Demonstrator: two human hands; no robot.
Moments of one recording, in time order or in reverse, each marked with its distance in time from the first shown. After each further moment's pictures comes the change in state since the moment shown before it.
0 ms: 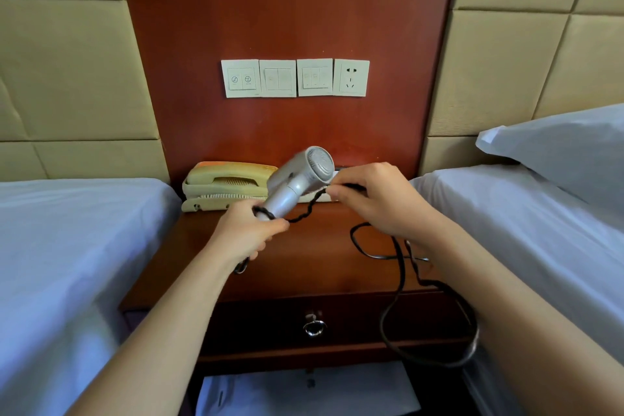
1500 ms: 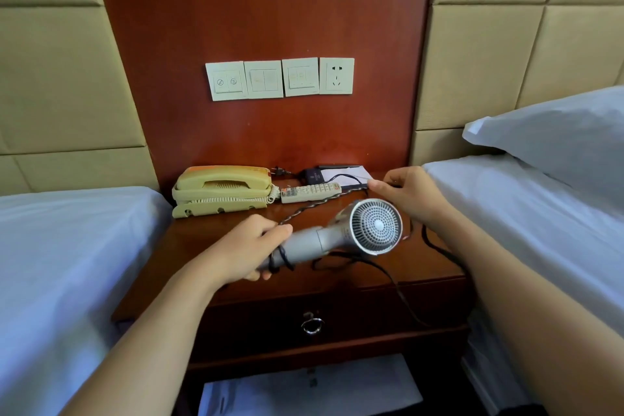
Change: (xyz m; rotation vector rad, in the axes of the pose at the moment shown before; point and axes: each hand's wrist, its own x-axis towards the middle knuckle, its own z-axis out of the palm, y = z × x) left_hand -0.020 0.003 0.001 0.277 -0.351 0.131; right_hand -0.023 0.095 0.012 0.212 0.161 0.463
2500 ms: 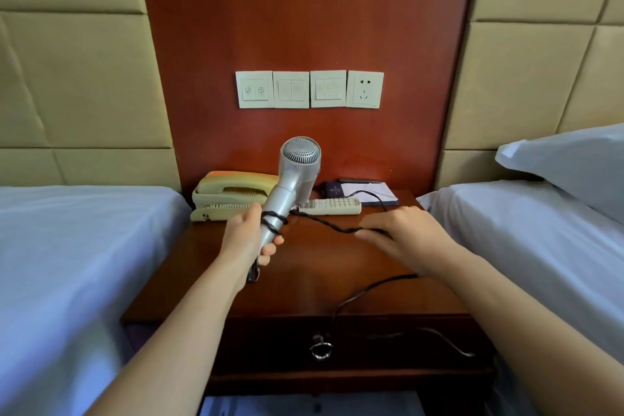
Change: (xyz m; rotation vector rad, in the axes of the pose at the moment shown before) left_hand 0.039 -0.019 -0.002 -0.794 0.500 -0.205; right_hand -0.018 -0.031 0.021 -0.496 -0.227 -0.479
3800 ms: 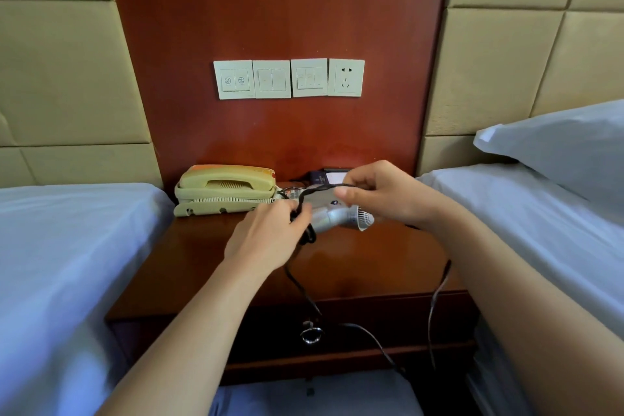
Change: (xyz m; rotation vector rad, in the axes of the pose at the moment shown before) left_hand -0.042 0.013 0.030 1.111 -0.068 0.560; right_hand 0.018 -0.020 -0.041 0.682 -0.118 0.179
